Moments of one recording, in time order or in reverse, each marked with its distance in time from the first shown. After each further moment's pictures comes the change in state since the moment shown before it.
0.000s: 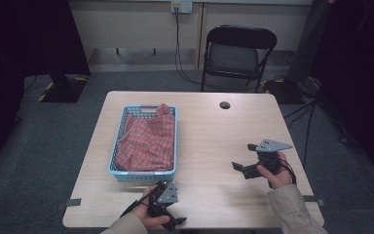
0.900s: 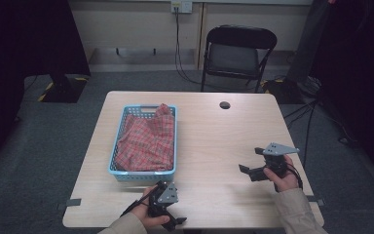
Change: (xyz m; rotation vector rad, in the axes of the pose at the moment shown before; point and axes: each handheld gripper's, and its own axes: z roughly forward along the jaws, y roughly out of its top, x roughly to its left) left arm 0.000 0.000 0.000 0.000 0.000 0.000; right arm -0.012 -0.021 -0.011 0.018 -0.040 0.038
